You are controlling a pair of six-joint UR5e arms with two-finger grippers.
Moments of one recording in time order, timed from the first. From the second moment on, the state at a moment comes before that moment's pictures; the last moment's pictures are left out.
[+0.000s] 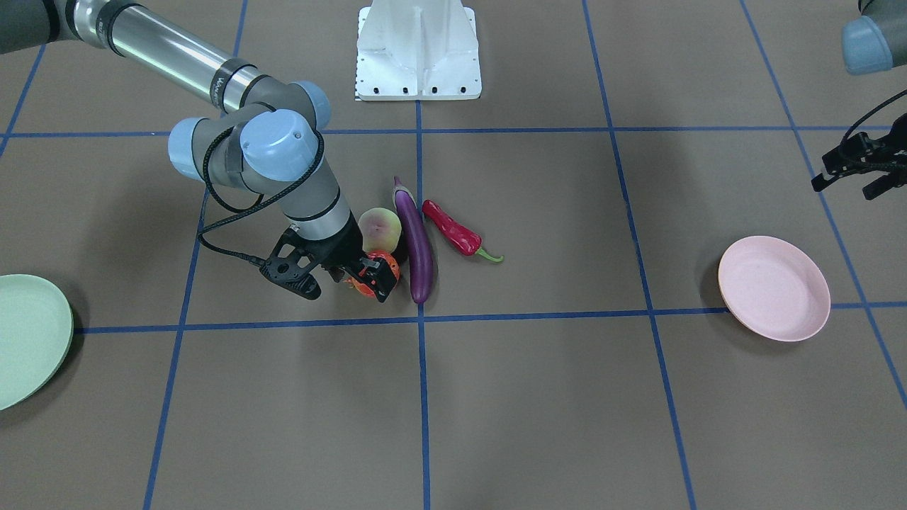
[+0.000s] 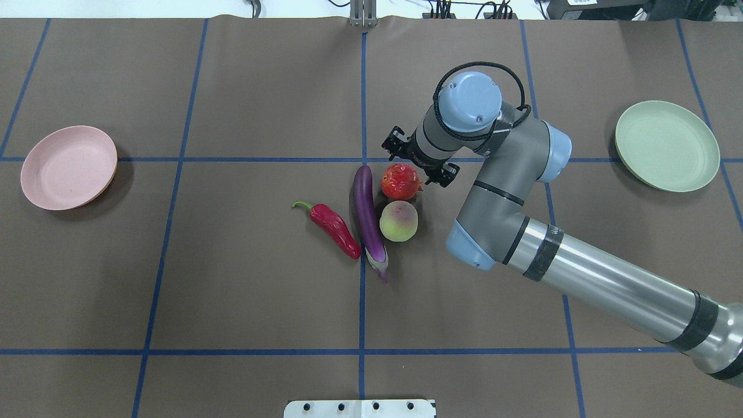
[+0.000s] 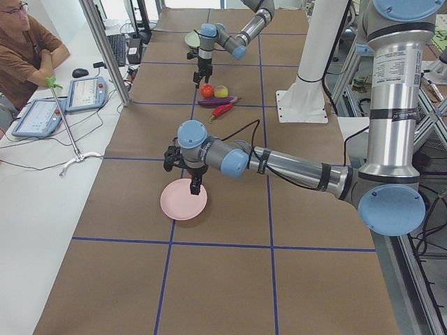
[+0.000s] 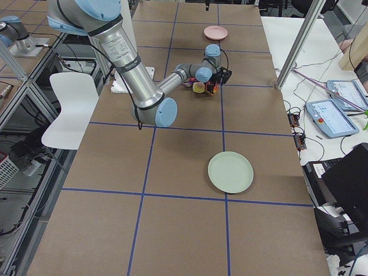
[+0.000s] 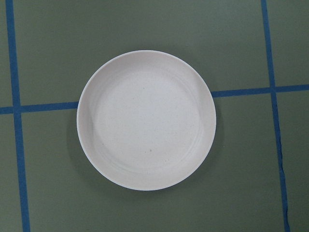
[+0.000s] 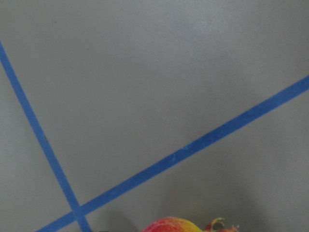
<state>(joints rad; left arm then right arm) -1.32 -1.54 -1.81 -1.77 -2.45 -0.38 0.64 -0.87 1.40 -1.21 1.93 1.72</state>
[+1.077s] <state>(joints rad) -1.31 -1.55 -1.83 -1.78 -2.45 -0.41 0.63 -0.86 1.40 -1.20 1.95 1.76</state>
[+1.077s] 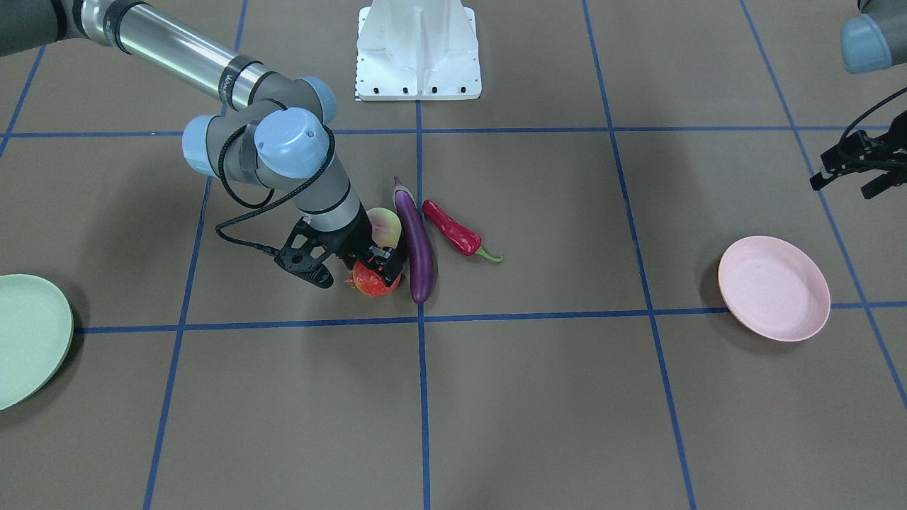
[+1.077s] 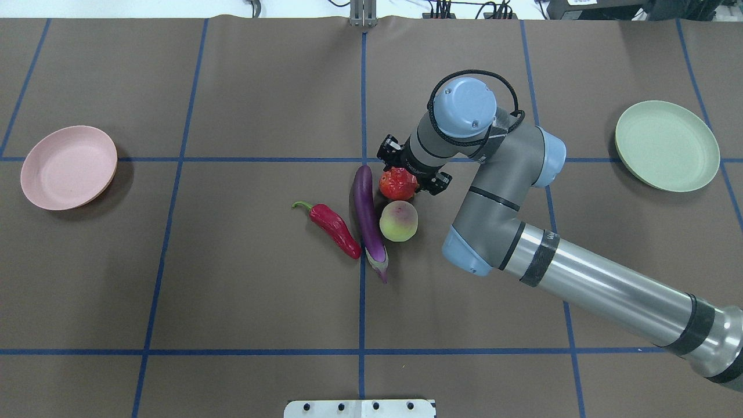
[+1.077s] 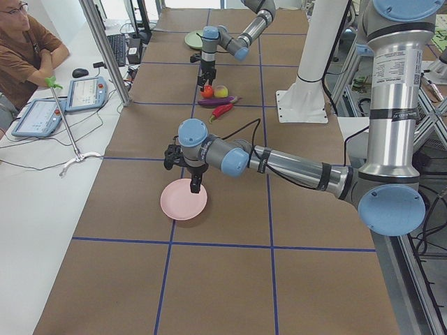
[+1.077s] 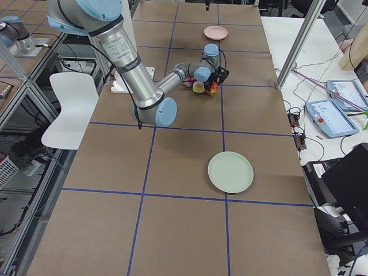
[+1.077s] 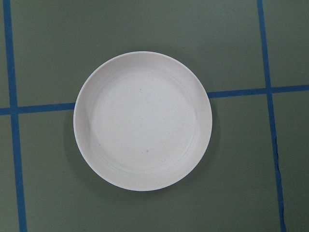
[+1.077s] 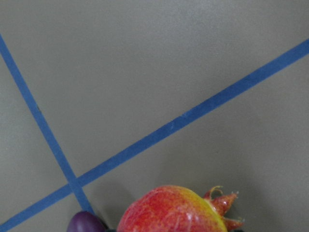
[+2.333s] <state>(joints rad) -0.67 -2.16 -1.67 -1.78 -2.16 -1.69 1.18 -1.06 1.41 -1.28 2.31 1.12</state>
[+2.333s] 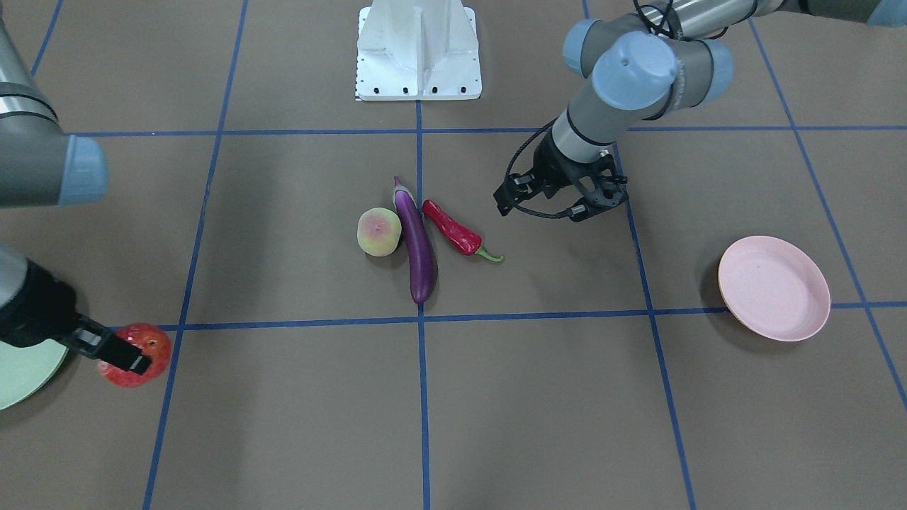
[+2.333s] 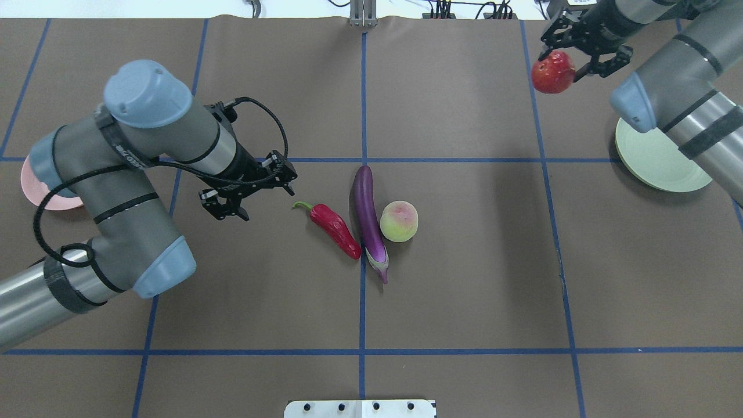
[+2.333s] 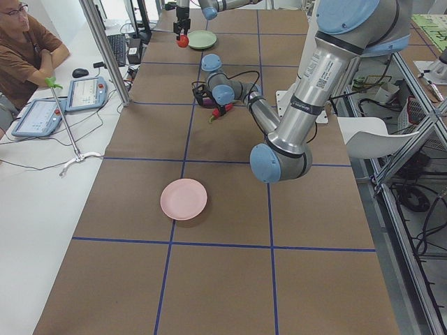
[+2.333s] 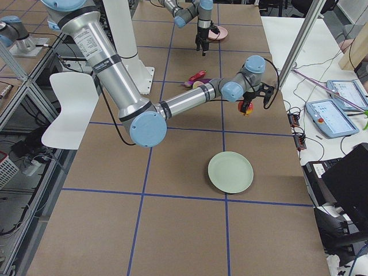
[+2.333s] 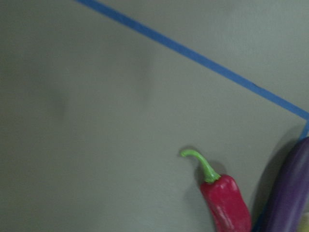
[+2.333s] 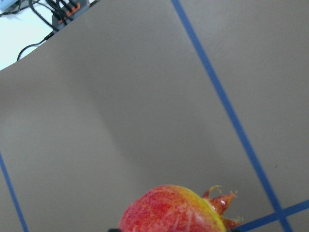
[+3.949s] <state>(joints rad) -0.69 -2.36 -1.38 -1.86 -2.12 -1.75 1.32 -1.30 1.31 -1.33 2.31 0.48</state>
